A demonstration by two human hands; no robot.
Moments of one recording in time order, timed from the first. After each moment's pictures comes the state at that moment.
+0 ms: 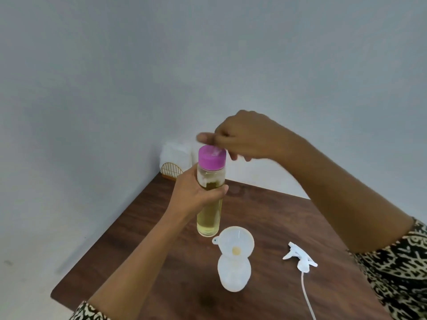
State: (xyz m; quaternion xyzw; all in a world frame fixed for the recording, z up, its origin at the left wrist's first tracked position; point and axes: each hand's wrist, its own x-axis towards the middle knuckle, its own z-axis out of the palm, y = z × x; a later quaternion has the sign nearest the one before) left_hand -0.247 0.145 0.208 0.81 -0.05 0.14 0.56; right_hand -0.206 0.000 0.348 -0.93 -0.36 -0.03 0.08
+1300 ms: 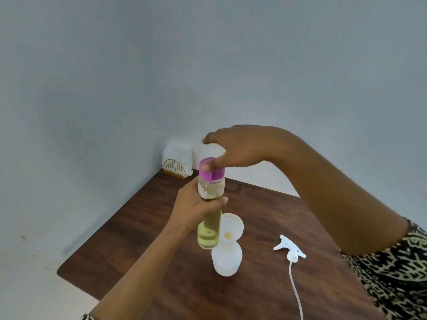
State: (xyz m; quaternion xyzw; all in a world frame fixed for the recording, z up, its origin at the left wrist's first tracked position) left_hand -0.309 0.122 0.193 0.83 0.00 0.13 0.54; right_hand -0.277 -0.007 0.359 -0.93 -0.36 0.10 -0.01
